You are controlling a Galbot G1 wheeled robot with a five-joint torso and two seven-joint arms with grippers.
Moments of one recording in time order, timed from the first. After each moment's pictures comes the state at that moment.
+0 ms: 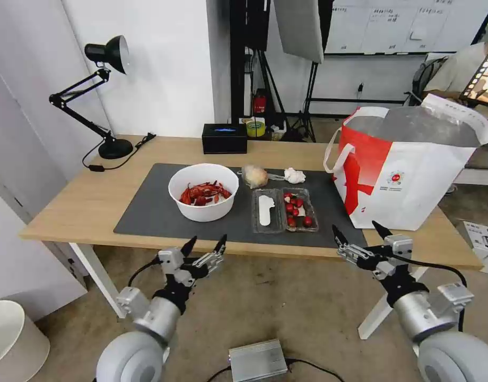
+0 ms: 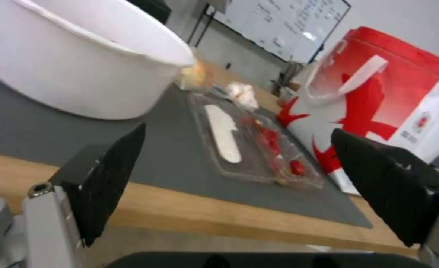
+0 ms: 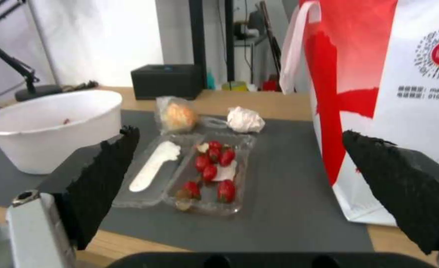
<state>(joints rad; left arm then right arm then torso) 1.44 -1.15 -0.27 -2.21 -0.83 0.14 -0.11 -1.67 1.13 0.72 2.36 0.53 -0.19 -0.02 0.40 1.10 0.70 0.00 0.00</state>
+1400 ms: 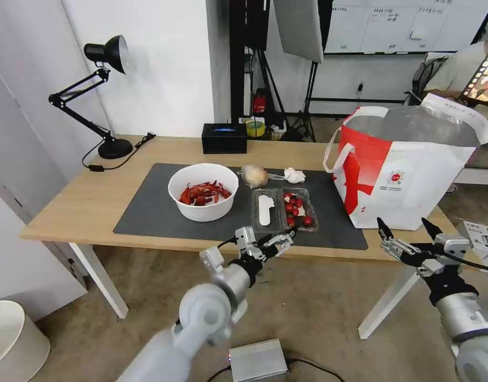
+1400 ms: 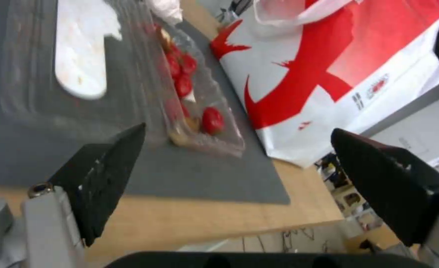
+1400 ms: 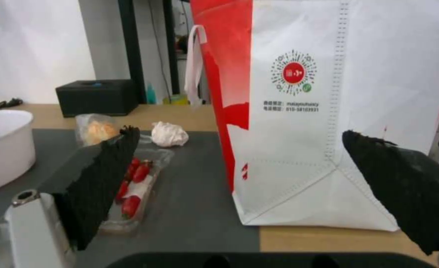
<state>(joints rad) 0.94 -1.20 0.11 -1.92 -1.22 0.23 -0.26 -1.69 1.16 0.91 2.30 0.58 -0.15 -0.02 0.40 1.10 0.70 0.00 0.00</state>
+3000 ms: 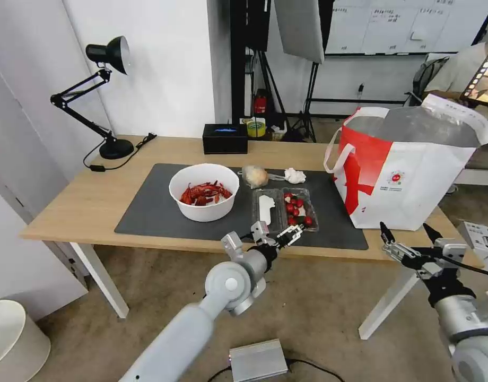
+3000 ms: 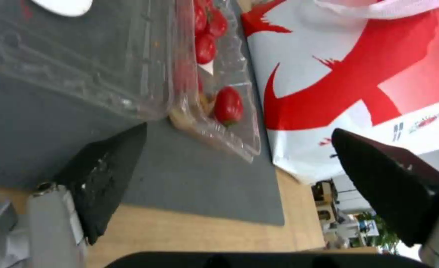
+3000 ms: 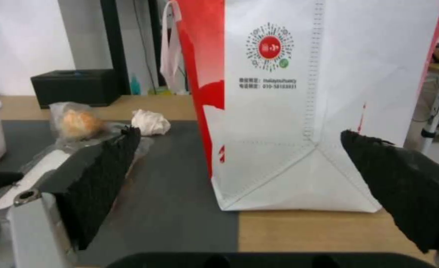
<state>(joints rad) 0.84 -1.35 0.16 -1.77 -1.45 0.20 -0.45 -1.68 1.17 0.90 2.23 0.56 -0.13 -0.02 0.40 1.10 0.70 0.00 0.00</state>
